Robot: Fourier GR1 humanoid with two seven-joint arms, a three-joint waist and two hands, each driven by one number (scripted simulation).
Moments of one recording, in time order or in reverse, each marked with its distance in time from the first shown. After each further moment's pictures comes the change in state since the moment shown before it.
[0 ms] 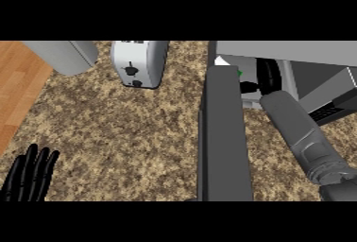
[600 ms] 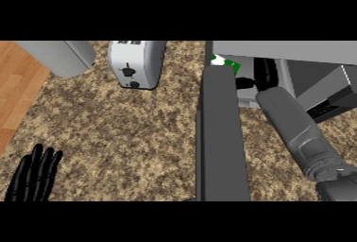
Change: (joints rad) left arm 0.000 -0.009 -0.023 0.003 -0.044 0.012 0.002; right arm -0.034 0.015 -0.035 0.011 -0.022 -0.007 0.007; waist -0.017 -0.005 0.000
